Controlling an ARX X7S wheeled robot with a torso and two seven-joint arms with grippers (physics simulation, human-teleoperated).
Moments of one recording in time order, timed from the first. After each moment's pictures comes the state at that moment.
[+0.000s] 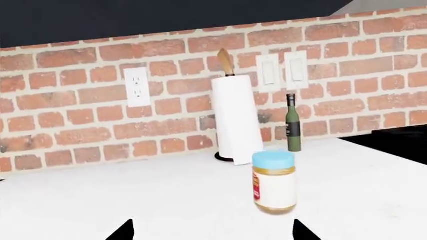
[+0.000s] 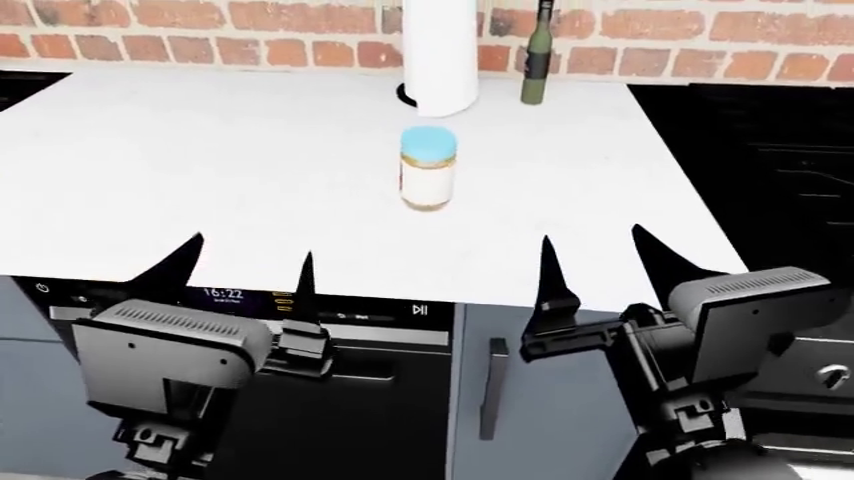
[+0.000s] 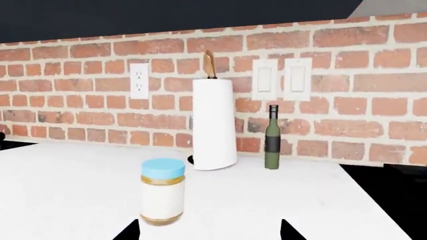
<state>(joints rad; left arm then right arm) -0.14 -0.21 0.02 0.85 -0.18 -0.72 -0.01 0.20 0.22 0.01 -0.72 0.32 0.64 0.02</state>
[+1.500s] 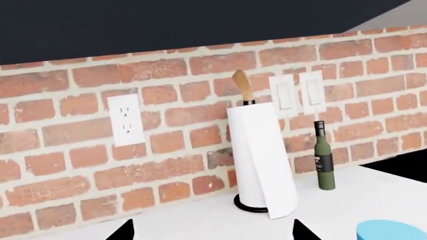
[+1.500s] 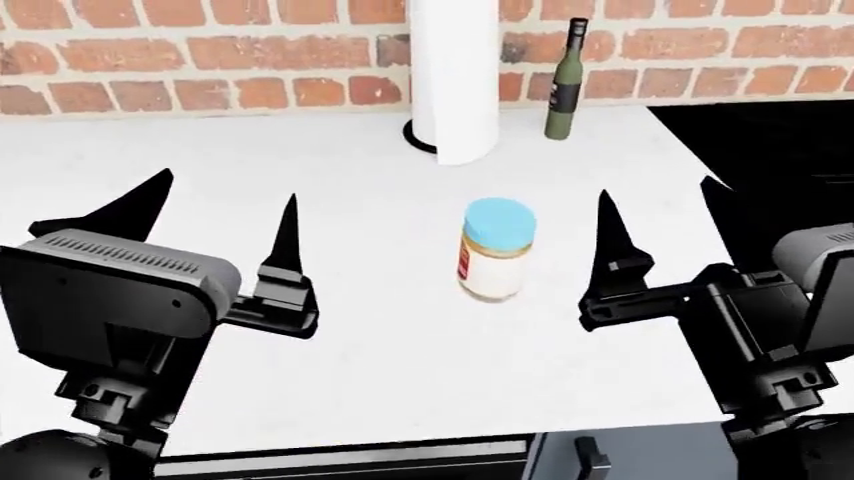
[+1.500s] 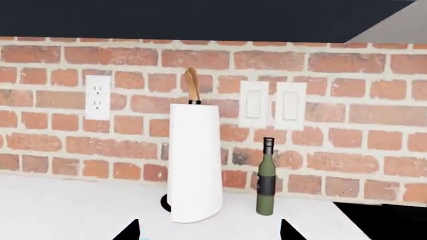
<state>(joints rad) -0.42 -0.29 -0.06 1.03 -0.42 -1.10 -0.12 0.35 0.36 0.21 -0.88 0.60 0.93 0.09</state>
